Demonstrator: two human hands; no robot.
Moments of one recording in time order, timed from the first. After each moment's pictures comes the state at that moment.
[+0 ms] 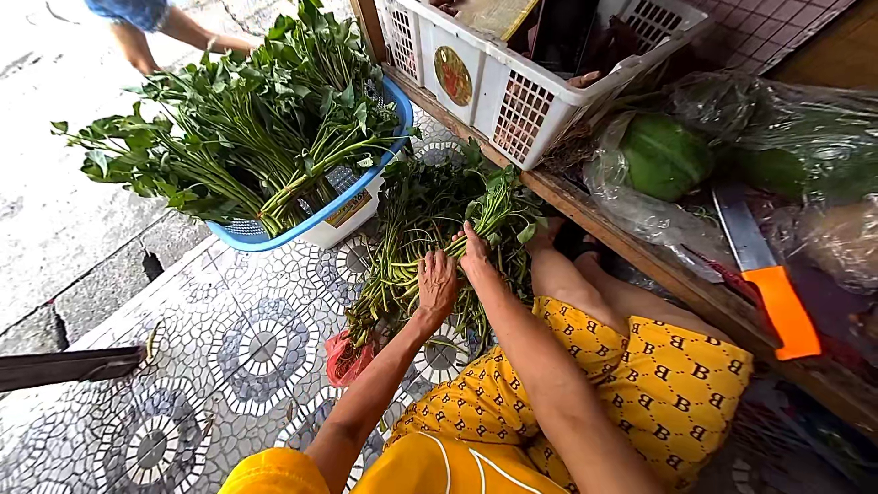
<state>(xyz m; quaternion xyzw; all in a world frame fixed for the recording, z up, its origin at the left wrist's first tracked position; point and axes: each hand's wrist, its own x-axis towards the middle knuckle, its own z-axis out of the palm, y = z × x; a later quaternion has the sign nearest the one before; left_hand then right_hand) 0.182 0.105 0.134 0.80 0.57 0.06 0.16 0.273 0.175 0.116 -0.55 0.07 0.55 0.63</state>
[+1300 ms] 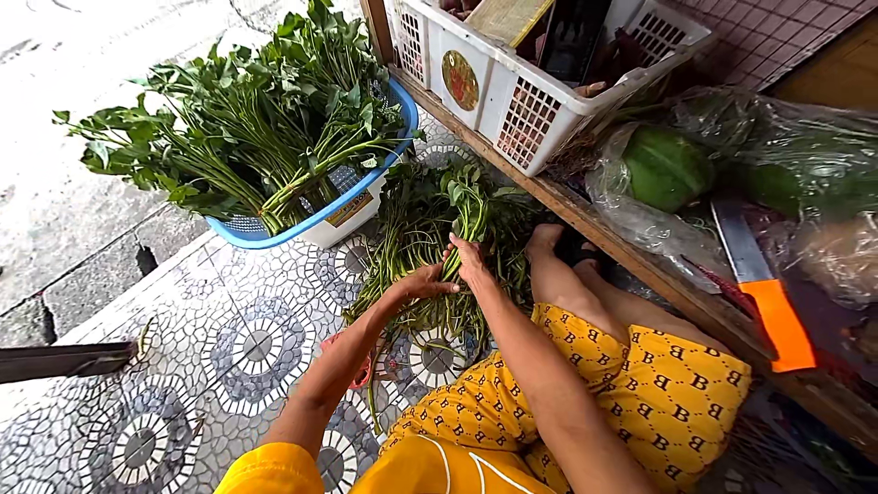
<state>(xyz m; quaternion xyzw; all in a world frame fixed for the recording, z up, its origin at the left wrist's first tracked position) 0.133 0.170 0.130 0.74 0.42 -0.08 0.51 0.272 0.170 0.119 -0.61 -0.08 0.60 0.51</state>
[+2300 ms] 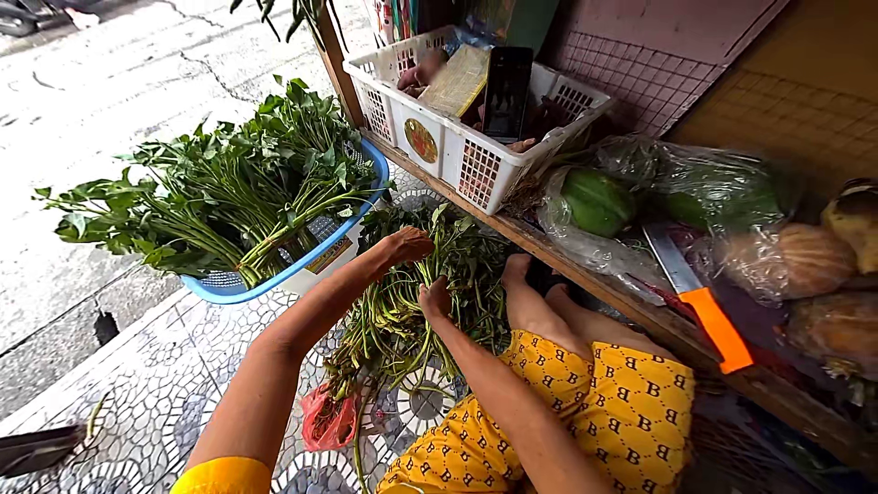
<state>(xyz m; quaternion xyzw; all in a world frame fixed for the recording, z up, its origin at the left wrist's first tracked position) 0.210 0.283 0.231 0.91 0.25 -0.32 0.08 0.247 0.160 0.134 -0.81 -0.33 0.44 0.20</state>
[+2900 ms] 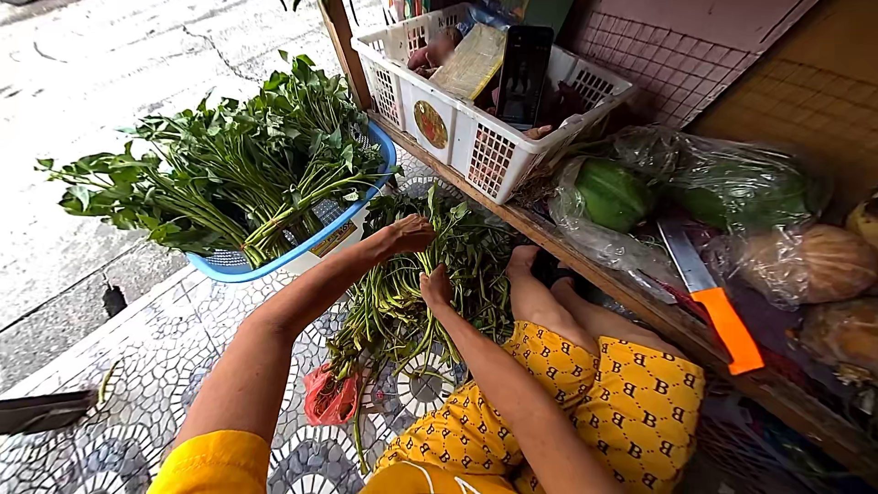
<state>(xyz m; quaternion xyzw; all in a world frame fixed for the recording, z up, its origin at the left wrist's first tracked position) 0.191 0.288 0.216 0.95 0.21 -0.24 0.05 0.245 0.162 0.141 -0.80 -0.38 0.44 0.16</state>
